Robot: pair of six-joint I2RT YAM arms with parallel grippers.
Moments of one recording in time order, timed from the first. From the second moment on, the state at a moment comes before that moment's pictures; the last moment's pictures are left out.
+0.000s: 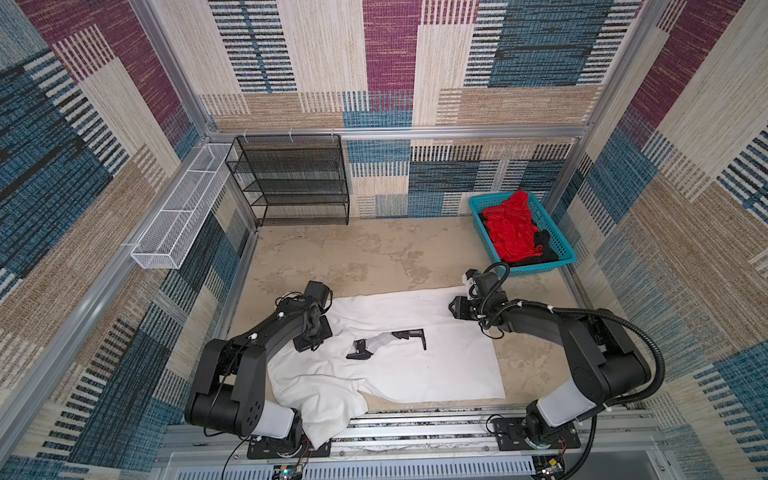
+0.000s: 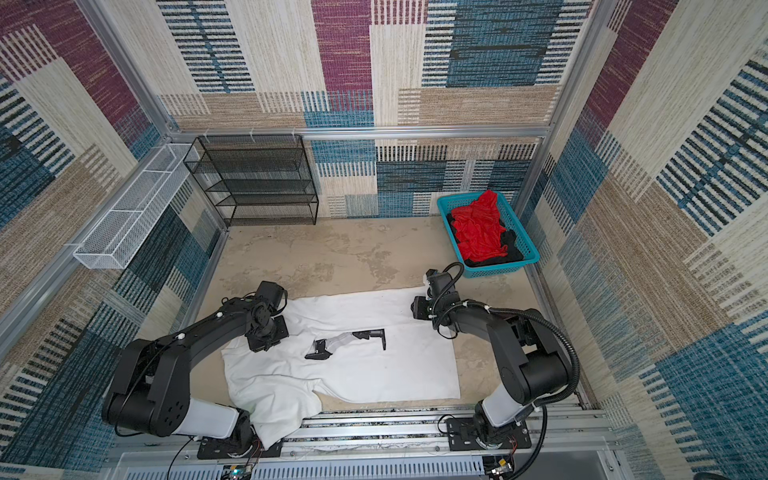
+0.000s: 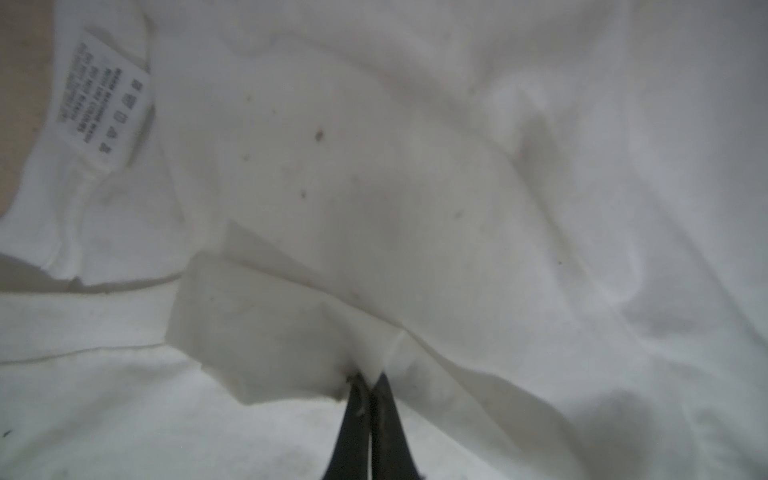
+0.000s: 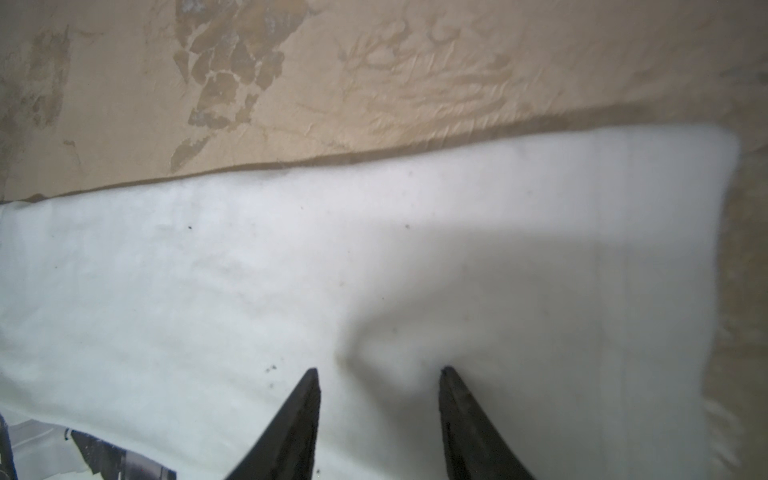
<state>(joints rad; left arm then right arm) -0.21 1.45 0.78 -0.73 -0.15 -0.63 0.32 1.59 0.70 -0.03 -0.17 0.38</state>
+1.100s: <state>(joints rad) -0.35 1.03 0.77 -1.05 -0.04 -0.83 0.32 1.63 0.70 0.06 -0.22 0.38</state>
